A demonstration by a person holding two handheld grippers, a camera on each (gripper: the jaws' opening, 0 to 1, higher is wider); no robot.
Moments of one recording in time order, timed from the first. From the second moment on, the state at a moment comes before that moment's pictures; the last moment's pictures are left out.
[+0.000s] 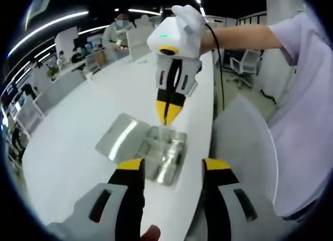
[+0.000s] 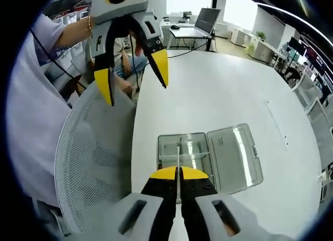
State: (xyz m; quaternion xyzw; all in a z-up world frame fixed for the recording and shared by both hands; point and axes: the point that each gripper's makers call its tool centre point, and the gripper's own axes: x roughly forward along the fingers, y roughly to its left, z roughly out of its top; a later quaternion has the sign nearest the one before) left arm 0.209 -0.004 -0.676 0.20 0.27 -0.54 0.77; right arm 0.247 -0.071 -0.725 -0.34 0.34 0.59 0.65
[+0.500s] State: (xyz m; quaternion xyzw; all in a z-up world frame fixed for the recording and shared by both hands) left arm 0.210 0.007 -0.665 0.19 0.27 -0.52 0.79; right arm 0.252 -0.064 -0.728 -0.35 0.34 0.59 0.64
